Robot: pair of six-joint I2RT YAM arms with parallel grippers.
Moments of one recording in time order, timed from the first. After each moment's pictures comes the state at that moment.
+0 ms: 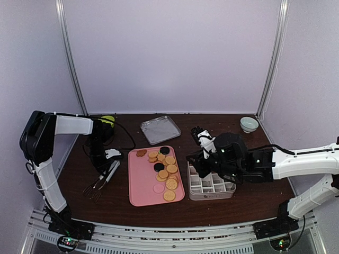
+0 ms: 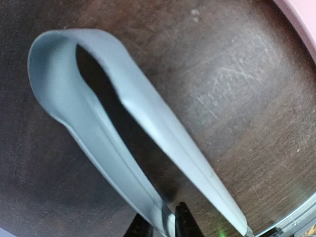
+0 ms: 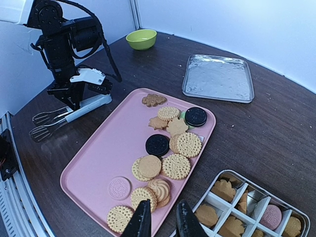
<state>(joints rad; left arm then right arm) -0.32 1.87 1.20 -1.04 0.04 0.53 1.10 1.31 0.83 0.01 0.30 0.28</state>
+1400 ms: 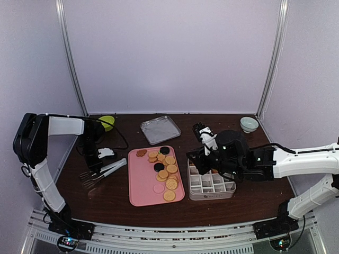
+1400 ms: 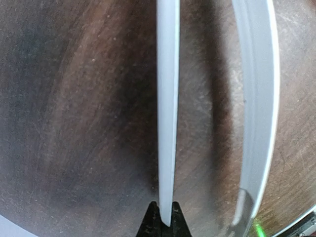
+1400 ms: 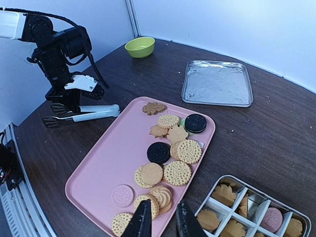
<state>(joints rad) -0.22 1.80 1.13 -0.96 -0.02 0.75 1.09 1.30 0.84 0.02 0.30 0.30</state>
